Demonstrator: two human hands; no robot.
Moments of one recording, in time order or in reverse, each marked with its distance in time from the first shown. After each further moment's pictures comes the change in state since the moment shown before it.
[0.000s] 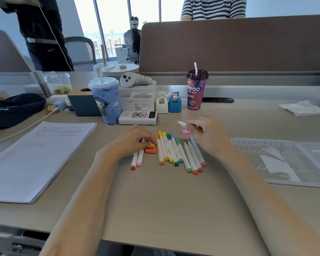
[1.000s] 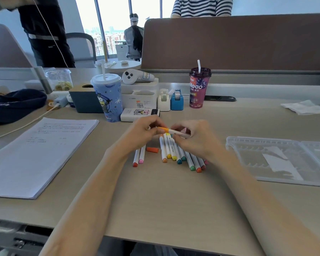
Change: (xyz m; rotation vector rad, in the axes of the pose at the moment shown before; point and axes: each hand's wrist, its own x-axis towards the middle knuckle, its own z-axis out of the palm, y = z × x) left_hand -0.002 0.030 -0.003 -0.442 0.267 0.101; right_hand -0.004 -0.046 0.004 0.106 -0.148 -0.069
